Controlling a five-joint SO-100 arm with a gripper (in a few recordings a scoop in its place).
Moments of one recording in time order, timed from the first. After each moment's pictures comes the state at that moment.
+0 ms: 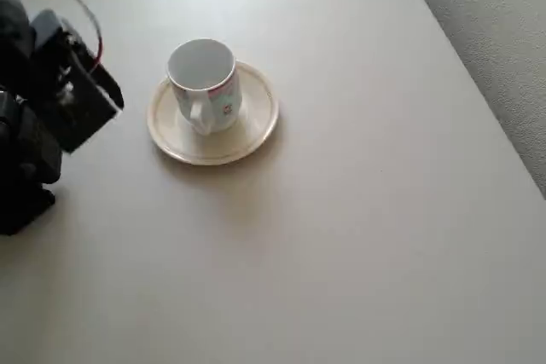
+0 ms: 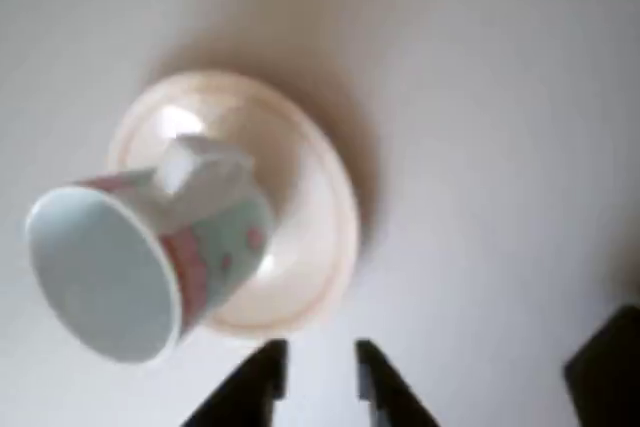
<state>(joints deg) 6.3 145.0 115.2 97.5 -24.0</state>
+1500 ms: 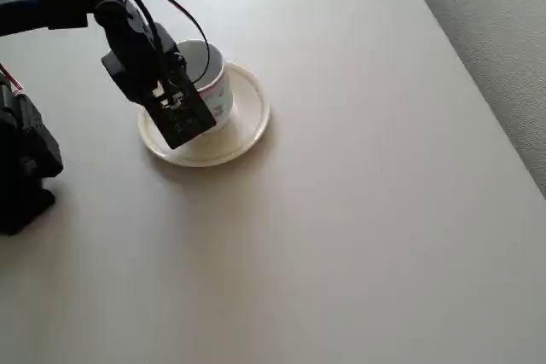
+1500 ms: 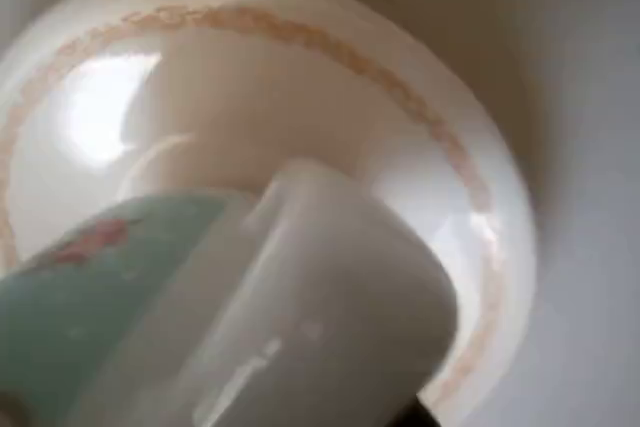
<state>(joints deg) -4.6 106.3 117.5 69.3 -8.7</state>
